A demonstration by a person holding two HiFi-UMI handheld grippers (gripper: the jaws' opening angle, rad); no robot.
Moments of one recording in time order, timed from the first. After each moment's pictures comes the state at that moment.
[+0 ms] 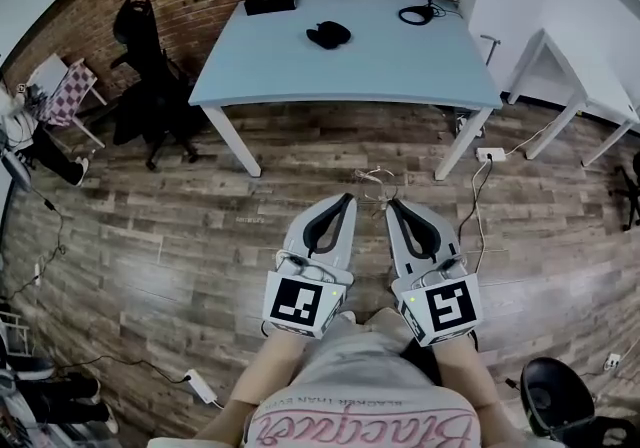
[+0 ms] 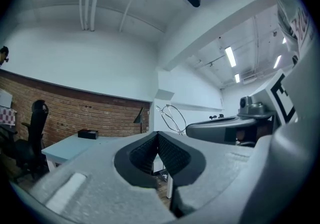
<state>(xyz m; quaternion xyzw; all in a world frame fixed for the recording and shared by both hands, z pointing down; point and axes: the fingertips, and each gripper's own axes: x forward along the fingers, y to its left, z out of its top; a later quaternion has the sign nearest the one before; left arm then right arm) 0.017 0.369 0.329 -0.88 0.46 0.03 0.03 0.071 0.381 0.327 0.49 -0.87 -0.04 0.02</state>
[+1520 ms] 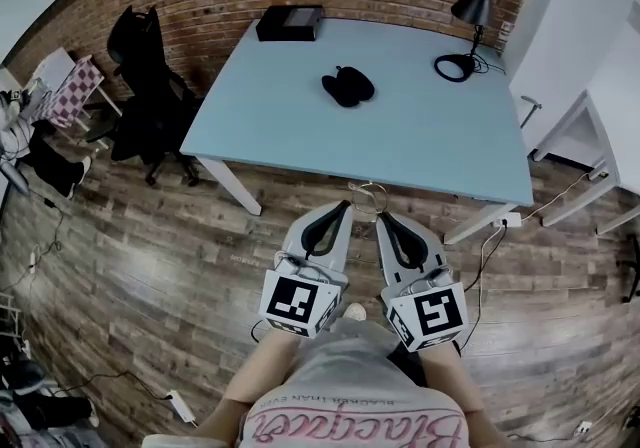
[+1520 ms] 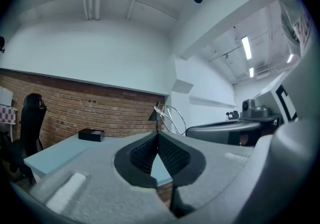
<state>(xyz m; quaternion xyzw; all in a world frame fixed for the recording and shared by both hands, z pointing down) 0.018 0.078 0.333 -0.86 0.51 0.01 0.01 0.065 0.089 0.335 0.43 -0.90 -0.01 0.01</state>
